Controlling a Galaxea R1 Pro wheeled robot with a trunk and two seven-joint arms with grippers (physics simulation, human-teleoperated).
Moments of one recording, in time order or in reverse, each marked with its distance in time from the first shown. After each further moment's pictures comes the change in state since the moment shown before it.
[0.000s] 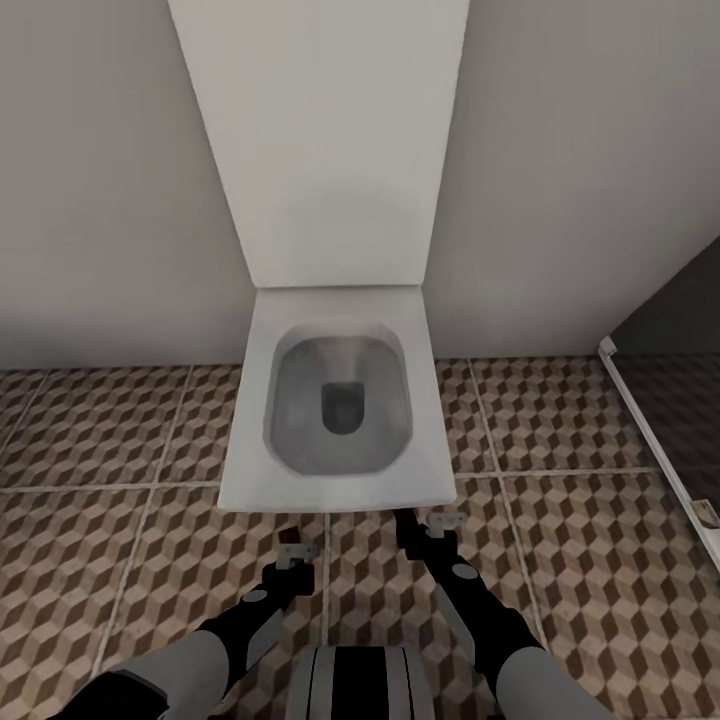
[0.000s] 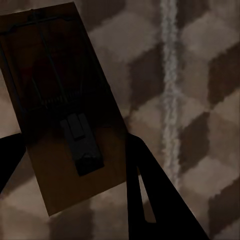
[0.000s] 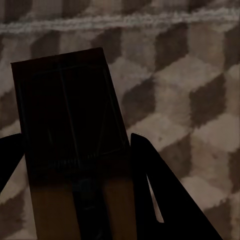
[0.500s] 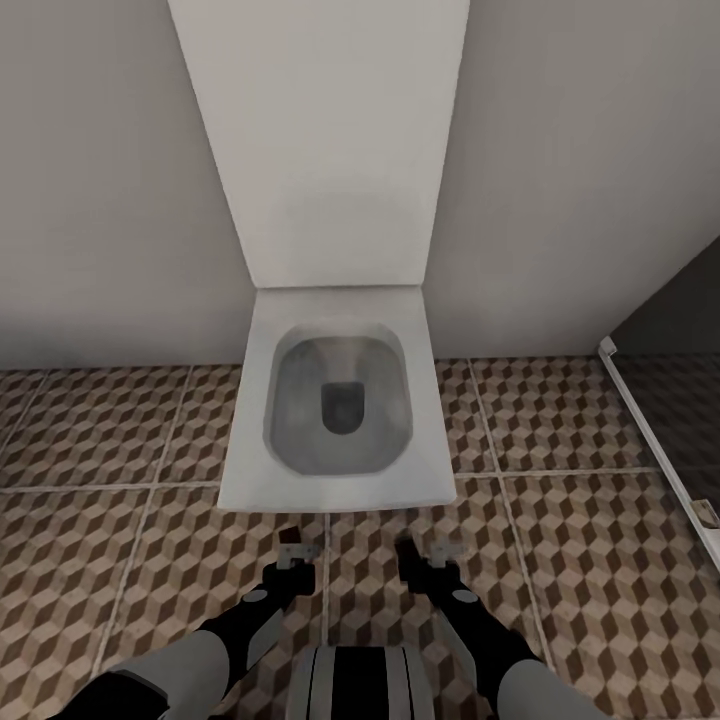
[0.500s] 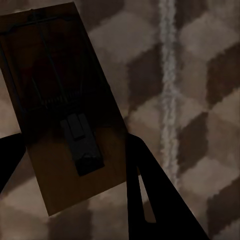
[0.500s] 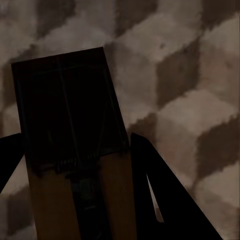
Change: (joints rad) left arm 0.000 -0.001 0.000 0.000 0.000 0.000 0.000; right arm 0.000 0.001 -0.004 0.157 0.000 -0.004 0.001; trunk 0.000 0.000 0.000
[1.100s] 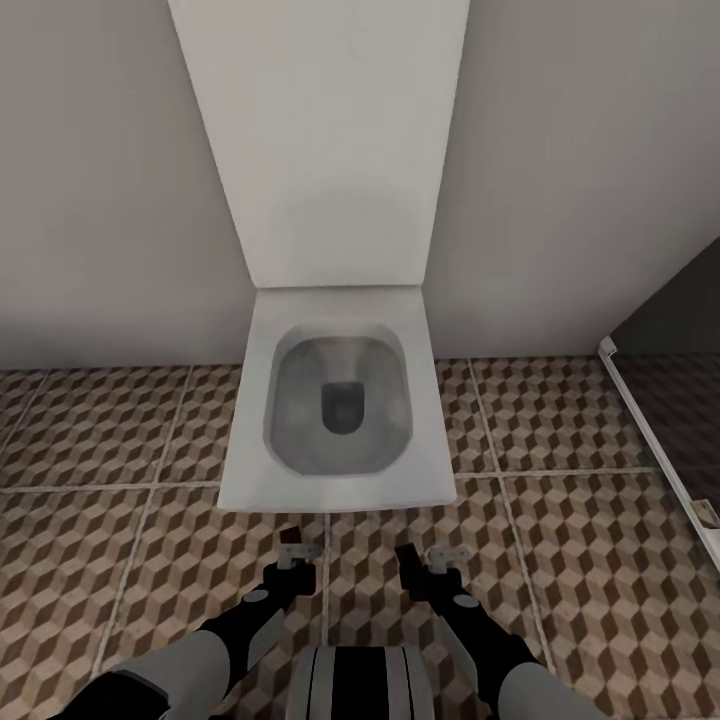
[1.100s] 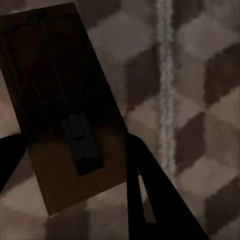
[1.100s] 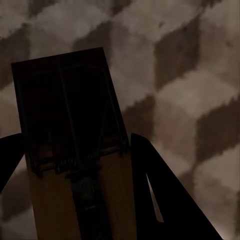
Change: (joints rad) left arm 0.000 -0.002 0.000 0.000 0.000 0.000 0.000; right arm 0.000 -0.002 -0.002 0.029 0.000 0.000 0.000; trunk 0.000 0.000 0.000
